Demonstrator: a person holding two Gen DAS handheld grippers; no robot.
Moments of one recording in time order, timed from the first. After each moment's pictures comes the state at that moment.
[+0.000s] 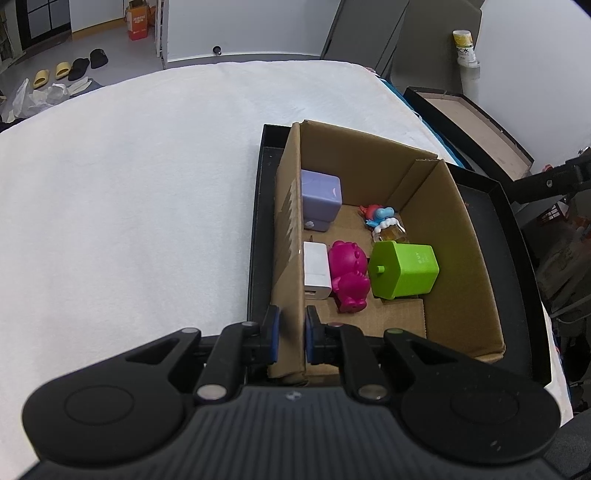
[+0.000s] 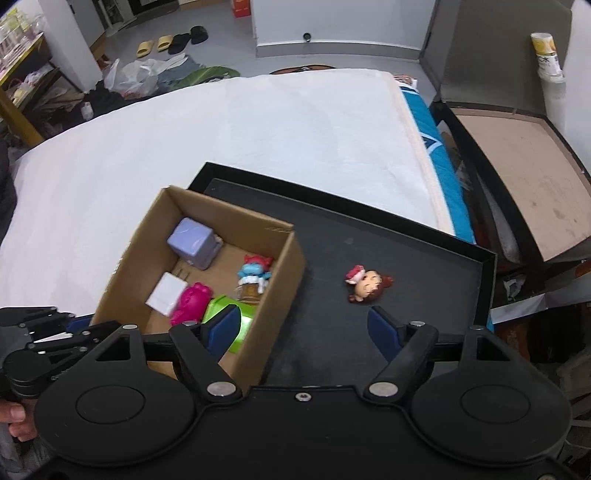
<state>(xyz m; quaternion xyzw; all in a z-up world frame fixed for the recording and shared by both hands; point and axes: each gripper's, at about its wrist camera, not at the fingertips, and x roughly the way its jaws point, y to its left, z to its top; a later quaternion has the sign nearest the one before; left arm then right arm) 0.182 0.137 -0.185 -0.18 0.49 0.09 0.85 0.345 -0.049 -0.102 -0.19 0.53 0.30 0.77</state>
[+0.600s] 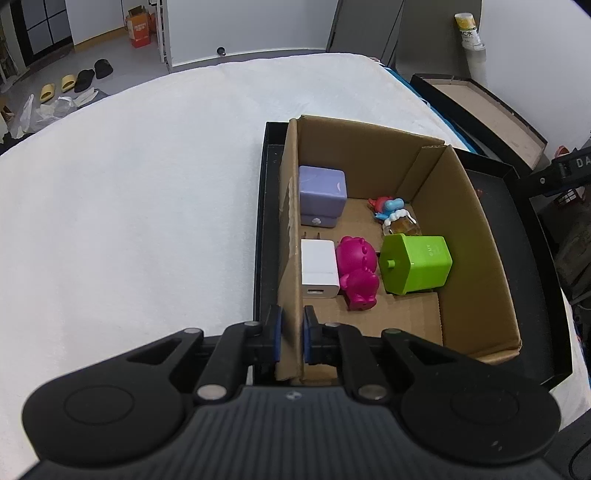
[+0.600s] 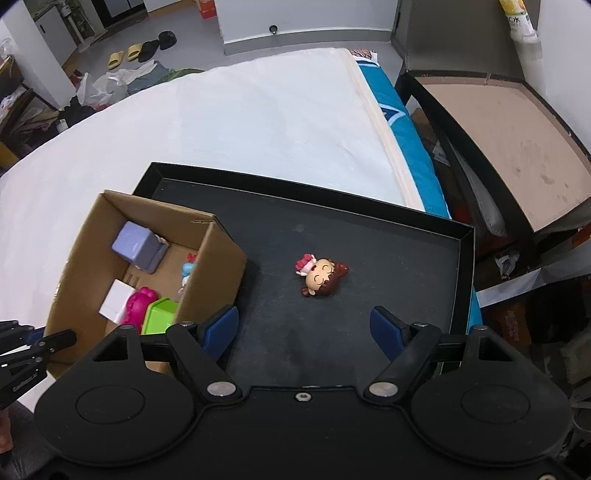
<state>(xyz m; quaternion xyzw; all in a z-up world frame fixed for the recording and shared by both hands) 0.190 0.125 -0.185 -0.14 0.51 0.11 0.84 0.380 -0.086 -0.137 -0.16 0.55 0.27 0.77</state>
